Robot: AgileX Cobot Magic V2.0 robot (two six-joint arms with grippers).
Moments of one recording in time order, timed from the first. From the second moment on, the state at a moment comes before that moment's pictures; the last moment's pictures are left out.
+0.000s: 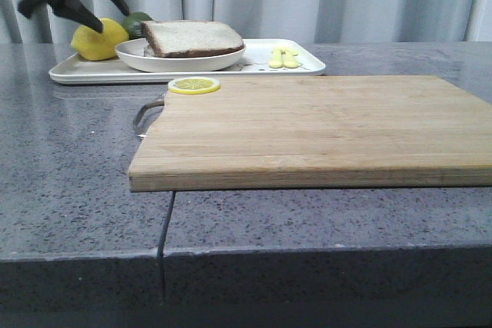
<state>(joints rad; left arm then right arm) -0.04 2.23 -2.19 -0.53 0.98 -0.12 0.26 0.31 -0.57 0.02 0.36 -0.06</state>
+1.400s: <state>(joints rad) -0.25 0.87 -0.96 -0.29 0.34 0.06 0.26 0.31 -0.57 0.01 0.36 -0.06</state>
